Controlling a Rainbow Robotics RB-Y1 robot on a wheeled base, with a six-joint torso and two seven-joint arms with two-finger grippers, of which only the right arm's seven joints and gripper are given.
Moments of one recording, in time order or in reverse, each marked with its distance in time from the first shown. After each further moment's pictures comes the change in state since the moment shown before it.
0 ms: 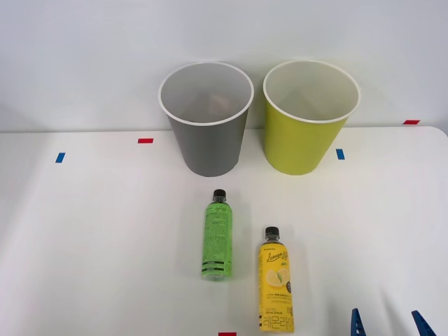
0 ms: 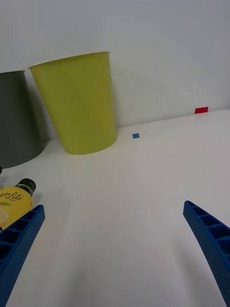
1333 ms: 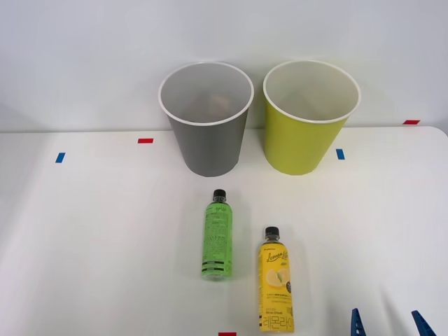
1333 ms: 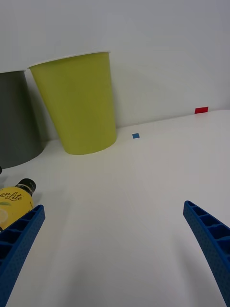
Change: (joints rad) arm 0.000 0.000 0.000 0.000 0.000 0.000 0.000
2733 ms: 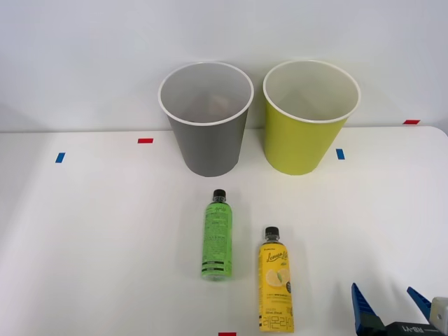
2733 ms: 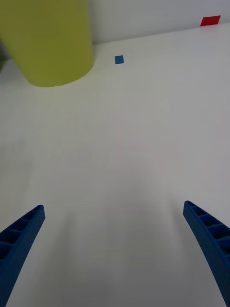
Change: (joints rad) arm 0.001 -0.250 0.022 -0.529 -0.145 0.969 -0.006
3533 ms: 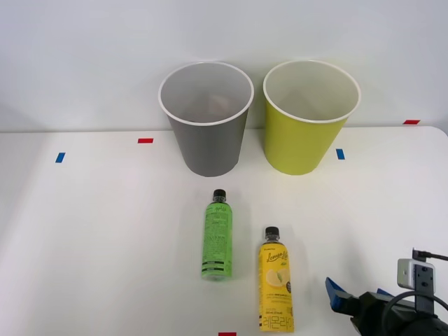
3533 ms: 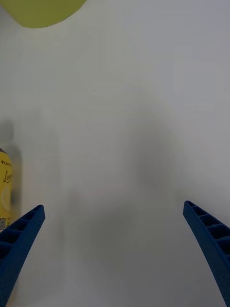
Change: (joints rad) arm -0.232 -0.201 0.118 -0.261 -0.023 0.724 -0.364
